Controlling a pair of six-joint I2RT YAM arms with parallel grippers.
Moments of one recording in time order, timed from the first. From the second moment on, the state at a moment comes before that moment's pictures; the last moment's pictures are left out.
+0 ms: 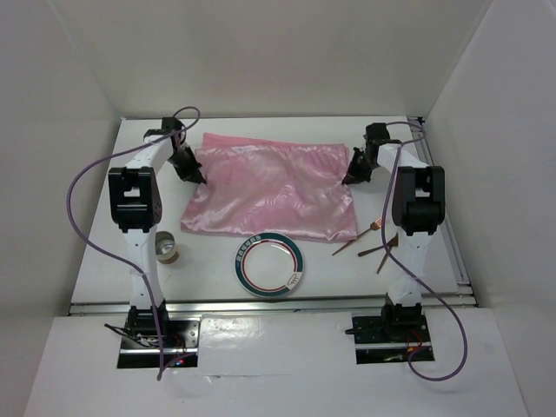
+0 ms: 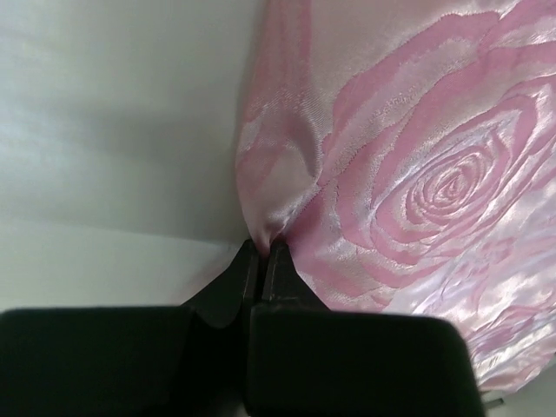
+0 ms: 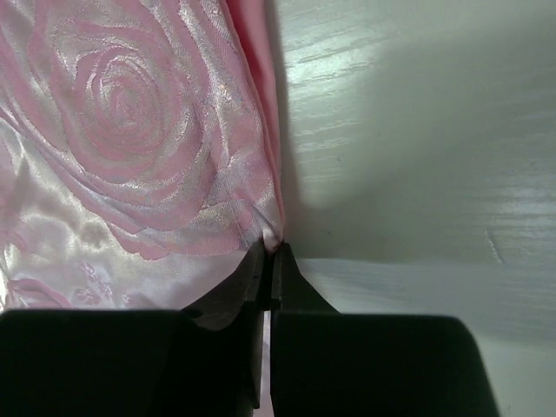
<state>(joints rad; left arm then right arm) 0.04 2.38 2.01 -0.88 0.23 -0.51 0.01 2.19 1.64 -0.55 -0.25 0.40</state>
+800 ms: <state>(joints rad) 0.06 2.33 2.27 -0.98 0.08 -0.50 0.00 2.23 1.80 -0.60 -0.27 0.37</state>
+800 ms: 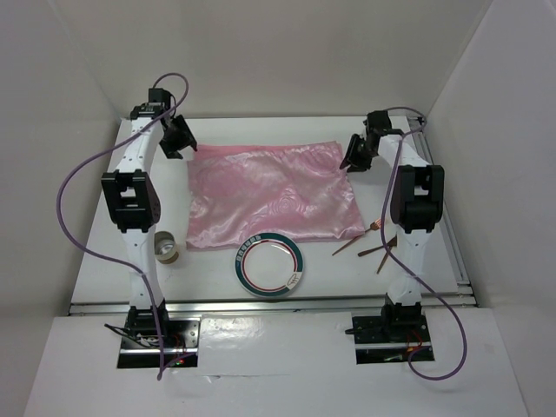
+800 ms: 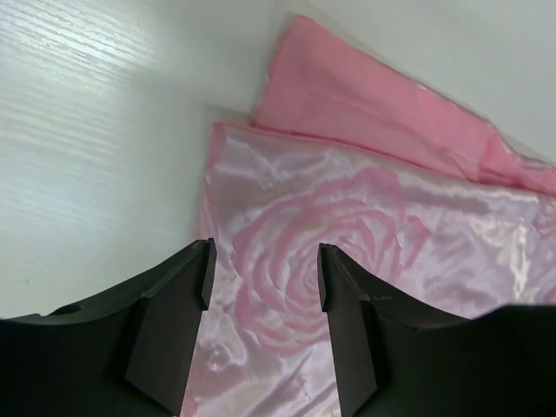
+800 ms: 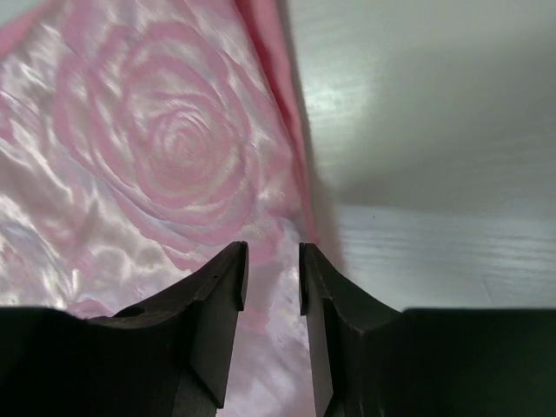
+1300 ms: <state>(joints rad) 0.09 2.53 2.33 -0.97 0.06 -0.47 0.01 2.51 2.21 -0.59 -0.27 0.36</state>
